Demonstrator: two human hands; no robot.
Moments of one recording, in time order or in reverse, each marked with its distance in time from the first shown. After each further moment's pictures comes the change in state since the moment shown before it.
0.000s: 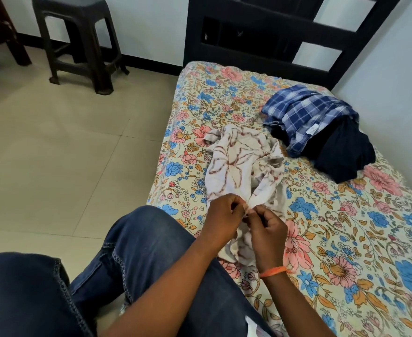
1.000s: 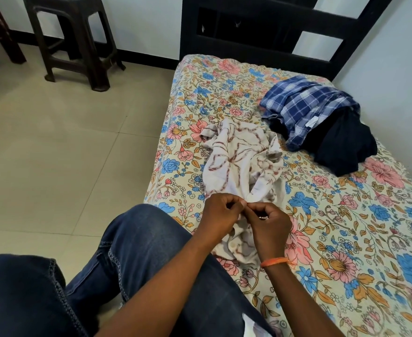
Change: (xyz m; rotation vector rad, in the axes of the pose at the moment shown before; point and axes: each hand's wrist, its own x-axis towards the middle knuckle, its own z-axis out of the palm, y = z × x) left_hand 0.000 0.000 -0.002 -0.071 -0.018 -0.026; right_hand 0.011 0.003 -0.008 -0.138 0.009 -0.112
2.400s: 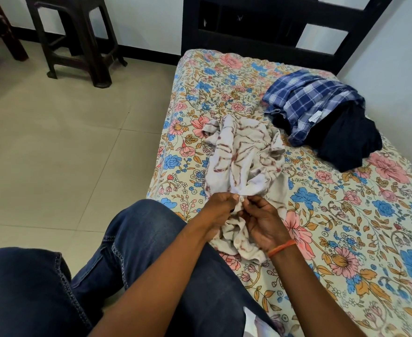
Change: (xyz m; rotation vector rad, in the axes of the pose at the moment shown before) left_hand 0.018 -0.019 0.002 -0.350 -0.143 -0.384; right_hand 0.018 0.008 0.006 0.974 -0.388 0.780
